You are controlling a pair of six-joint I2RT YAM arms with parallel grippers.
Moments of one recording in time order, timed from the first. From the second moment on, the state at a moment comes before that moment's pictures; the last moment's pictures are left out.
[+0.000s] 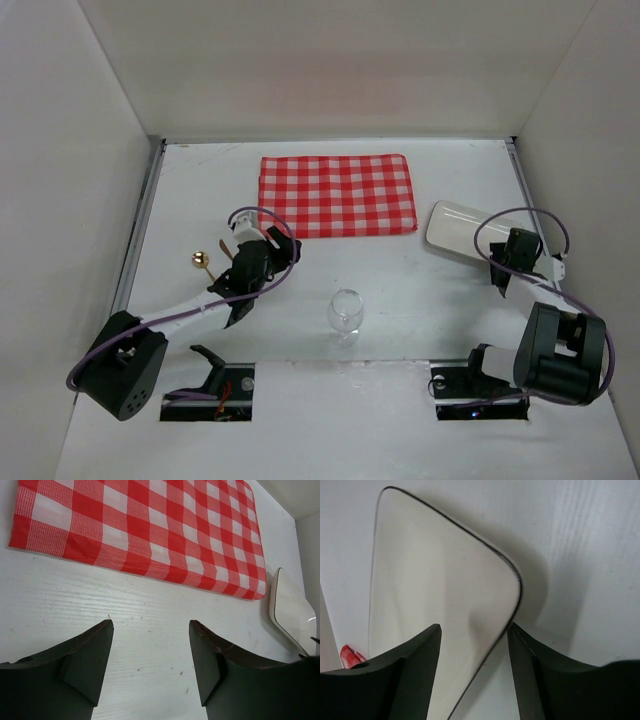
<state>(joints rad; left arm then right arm) -0.58 1.18 0.37 0.43 -0.27 -0.81 -0.31 1.24 0.45 0.02 0.30 1.25</state>
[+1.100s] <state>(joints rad) -0.57 1.21 0.37 0.45 -0.25 -0.81 -0.14 1.49 0.49 0.27 0.19 1.47</state>
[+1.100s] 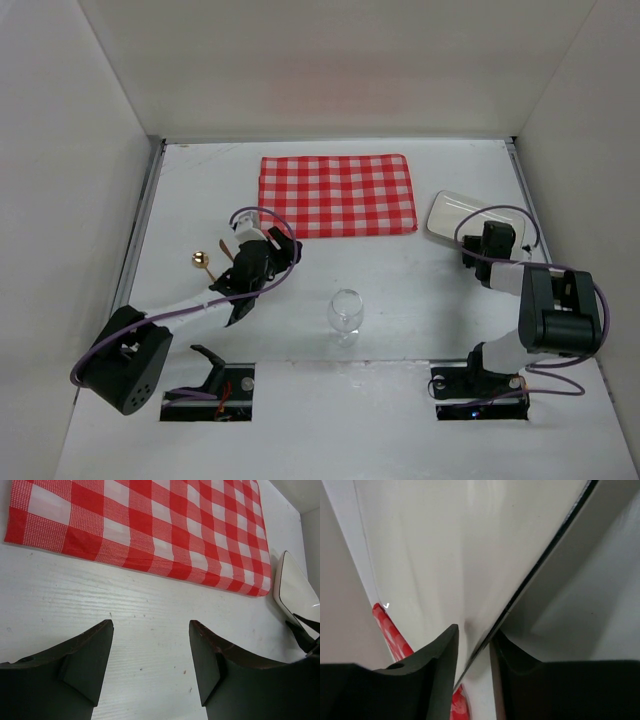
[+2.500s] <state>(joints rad) -0.46 1.21 0.42 0.44 -0.02 -0.86 -0.31 1.21 0.45 0.18 0.04 1.41</state>
